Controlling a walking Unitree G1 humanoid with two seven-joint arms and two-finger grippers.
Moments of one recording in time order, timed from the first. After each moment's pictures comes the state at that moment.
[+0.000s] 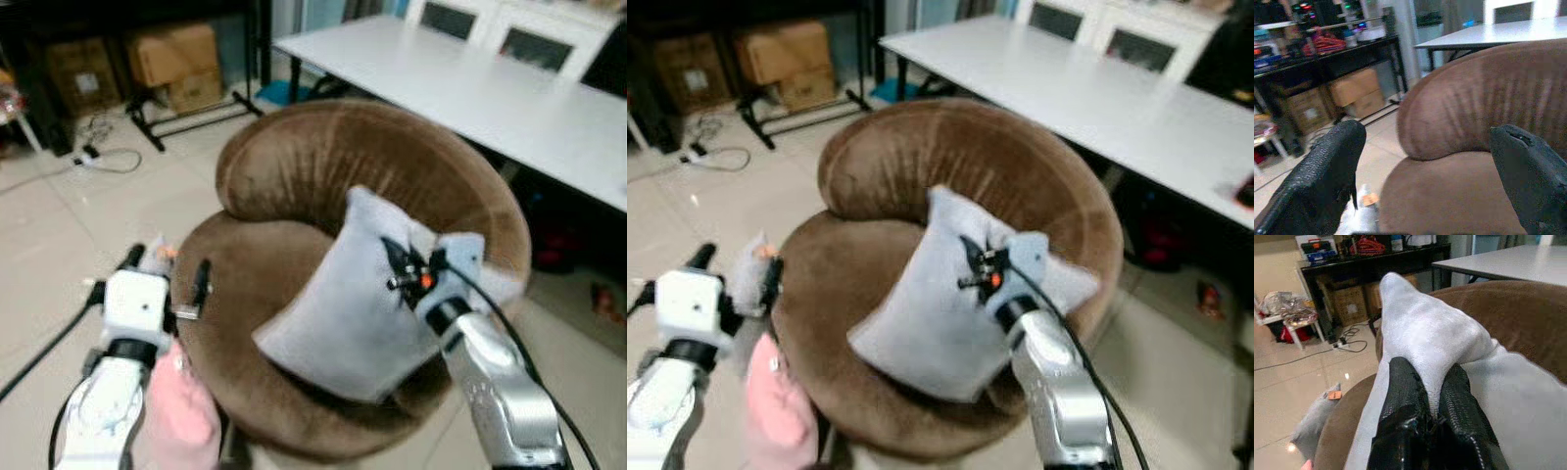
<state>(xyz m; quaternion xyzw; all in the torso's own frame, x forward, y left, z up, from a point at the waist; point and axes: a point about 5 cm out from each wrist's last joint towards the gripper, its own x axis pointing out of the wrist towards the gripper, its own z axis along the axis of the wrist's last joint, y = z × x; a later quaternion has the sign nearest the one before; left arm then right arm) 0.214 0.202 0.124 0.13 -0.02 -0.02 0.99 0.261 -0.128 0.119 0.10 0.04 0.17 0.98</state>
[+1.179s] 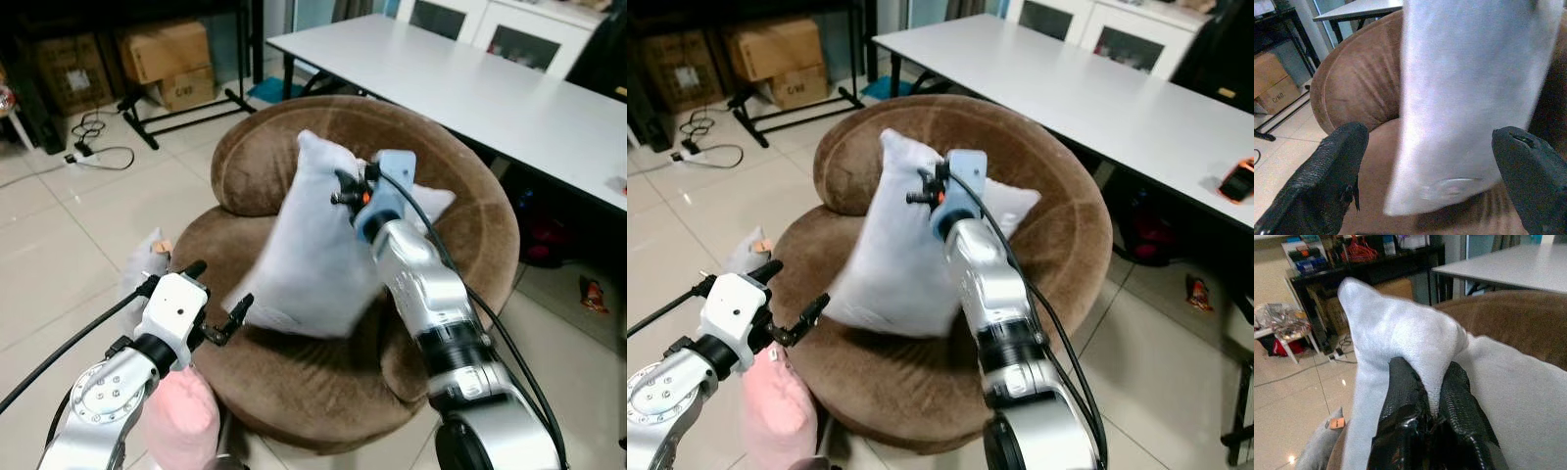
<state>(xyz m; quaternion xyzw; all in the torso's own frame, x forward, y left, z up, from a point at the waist) 0.218 0.189 0.114 0.16 0.07 -0.22 0.96 0.362 -0.060 0.155 0.12 0.05 0.14 0.98</state>
